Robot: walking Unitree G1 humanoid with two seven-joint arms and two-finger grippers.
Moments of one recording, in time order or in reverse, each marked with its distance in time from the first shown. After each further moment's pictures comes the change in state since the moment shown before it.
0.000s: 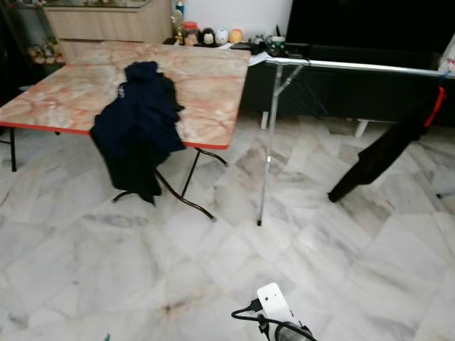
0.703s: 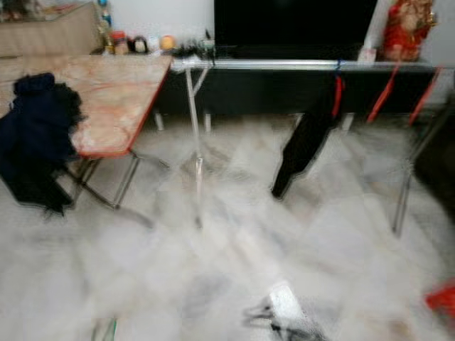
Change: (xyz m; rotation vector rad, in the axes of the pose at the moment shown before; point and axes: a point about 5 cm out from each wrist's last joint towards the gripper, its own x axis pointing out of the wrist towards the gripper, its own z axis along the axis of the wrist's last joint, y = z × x) left arm 0.001 0.001 0.003 -0.004 -0.006 0.006; right arm 0.002 0.009 0.009 -0.028 -0.015 0.030
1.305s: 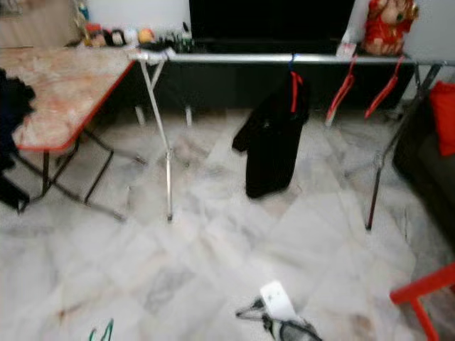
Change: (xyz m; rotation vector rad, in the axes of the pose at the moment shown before) left arm 0.002 -0.003 0.005 -0.019 -0.008 -0.002; right arm -0.003 -0.015 -0.009 0.006 0.016 -0.039
